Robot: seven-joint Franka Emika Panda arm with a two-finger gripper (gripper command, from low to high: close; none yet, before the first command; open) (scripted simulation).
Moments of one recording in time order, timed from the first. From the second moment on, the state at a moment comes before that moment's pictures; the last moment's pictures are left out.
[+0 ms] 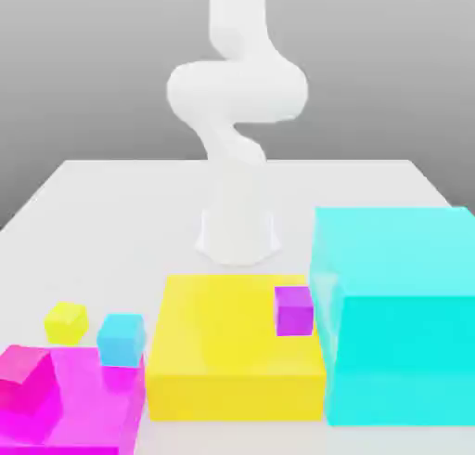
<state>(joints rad) -0.08 -0.71 0.00 -2.34 -0.01 2.35 0.91</state>
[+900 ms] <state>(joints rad) -0.69 0.23 -0.09 -2.73 0.11 2.95 1.70</state>
